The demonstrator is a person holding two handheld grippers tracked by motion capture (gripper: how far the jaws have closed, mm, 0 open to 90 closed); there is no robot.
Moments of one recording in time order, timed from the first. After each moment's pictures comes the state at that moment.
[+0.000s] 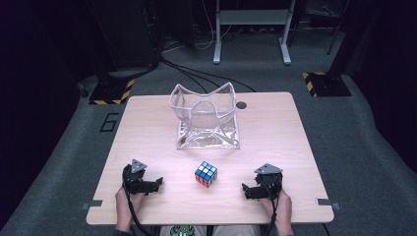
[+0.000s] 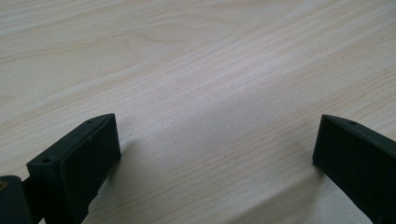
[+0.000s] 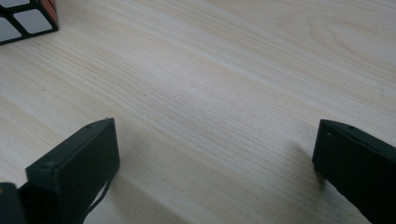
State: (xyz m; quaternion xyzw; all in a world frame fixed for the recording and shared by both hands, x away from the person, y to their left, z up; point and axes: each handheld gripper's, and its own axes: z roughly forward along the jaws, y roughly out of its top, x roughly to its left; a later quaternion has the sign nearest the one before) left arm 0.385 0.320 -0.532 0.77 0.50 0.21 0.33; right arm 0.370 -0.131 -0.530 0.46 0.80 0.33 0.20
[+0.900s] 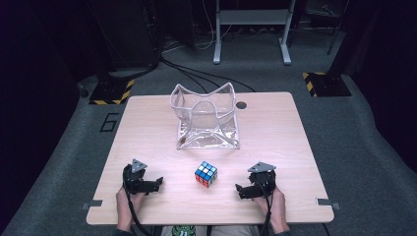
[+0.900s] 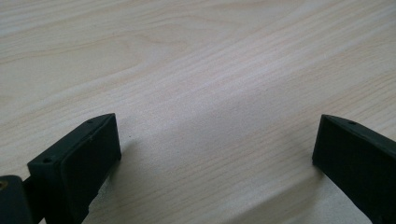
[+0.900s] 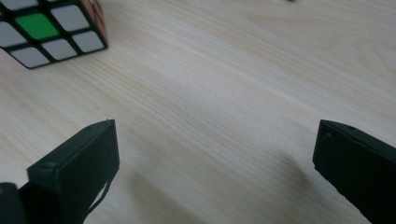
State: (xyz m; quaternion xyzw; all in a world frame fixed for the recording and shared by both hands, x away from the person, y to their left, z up) left arm 0.385 0.319 -0.531 0.77 0.50 0.21 0.33; right arm 0.372 -0.111 -0.520 0.44 0.81 0.34 0.17
